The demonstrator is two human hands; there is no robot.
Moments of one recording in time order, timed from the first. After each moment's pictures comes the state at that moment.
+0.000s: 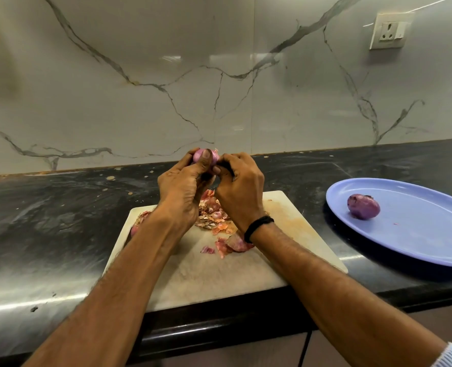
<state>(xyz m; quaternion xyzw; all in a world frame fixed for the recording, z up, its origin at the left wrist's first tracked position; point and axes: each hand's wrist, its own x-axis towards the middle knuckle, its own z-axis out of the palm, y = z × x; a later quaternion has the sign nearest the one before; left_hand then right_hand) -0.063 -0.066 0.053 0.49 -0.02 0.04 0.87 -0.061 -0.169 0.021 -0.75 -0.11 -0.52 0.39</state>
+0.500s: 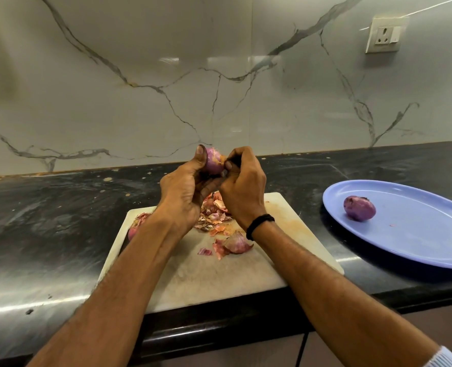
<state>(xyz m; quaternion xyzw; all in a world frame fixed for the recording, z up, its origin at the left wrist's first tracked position) -0.072 -0.072 0.059 0.45 -0.02 -0.02 0.89 -0.069 -0.174 0.030 -0.74 -0.09 -0.48 0.46</state>
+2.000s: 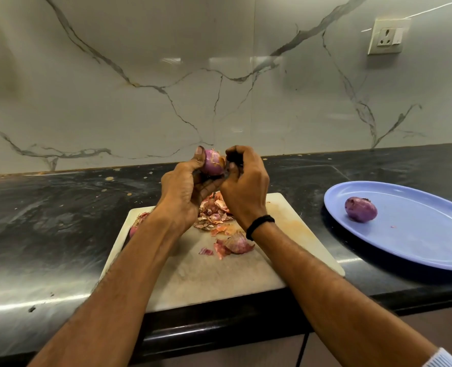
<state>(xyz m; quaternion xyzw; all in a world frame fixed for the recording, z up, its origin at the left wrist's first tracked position) -0.070 -0.067 0.061 0.48 -0.02 -0.02 0.88 -0.068 -0.174 0.031 -0.73 -0.08 -0.51 0.44</state>
